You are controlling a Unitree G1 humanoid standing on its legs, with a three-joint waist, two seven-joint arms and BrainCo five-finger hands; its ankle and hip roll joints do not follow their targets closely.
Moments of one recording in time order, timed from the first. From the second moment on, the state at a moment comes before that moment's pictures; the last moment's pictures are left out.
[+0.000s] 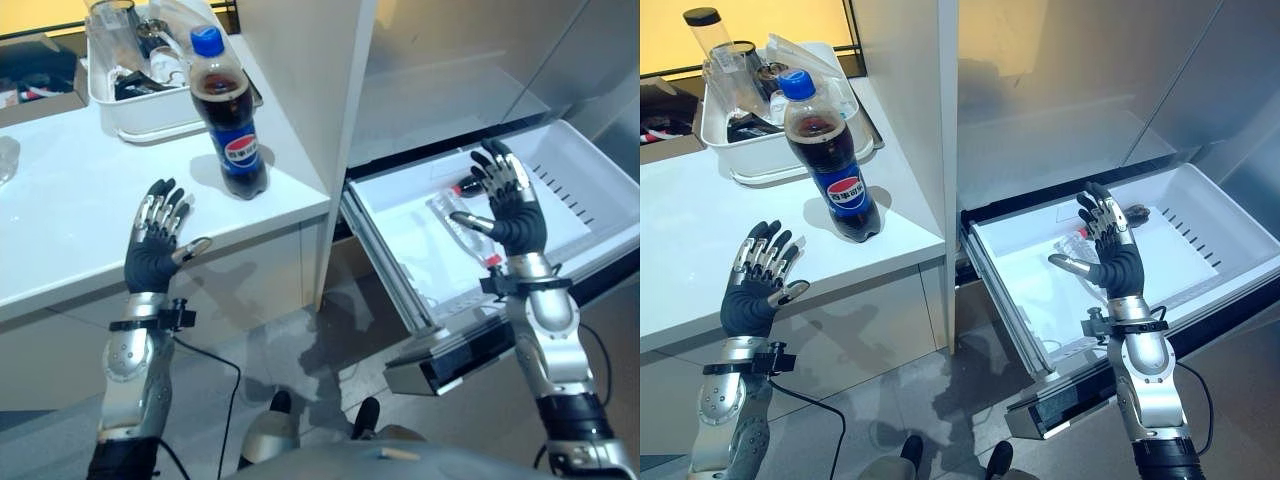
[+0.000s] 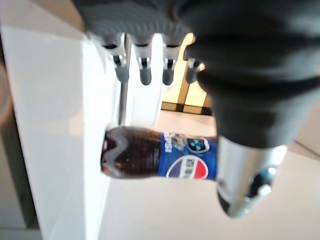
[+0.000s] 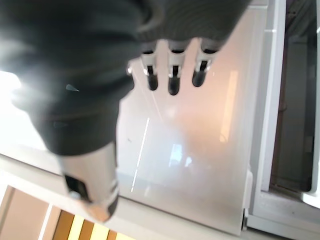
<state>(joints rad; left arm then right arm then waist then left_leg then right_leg) 0.13 0.37 0.14 -0.12 -0.48 -0.38 -0.07 -0.05 -0.40 -0.06 -0.13 0.33 -0.35 0.06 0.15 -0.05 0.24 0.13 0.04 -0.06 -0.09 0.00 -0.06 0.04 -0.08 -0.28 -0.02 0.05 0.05</state>
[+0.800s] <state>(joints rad) 0.01 0.45 0.17 -0.02 -0.32 -0.38 0.04 -0.07 -0.41 -0.04 -0.13 0.33 -0.34 0.12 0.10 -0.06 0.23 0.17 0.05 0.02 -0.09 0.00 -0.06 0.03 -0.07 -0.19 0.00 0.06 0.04</state>
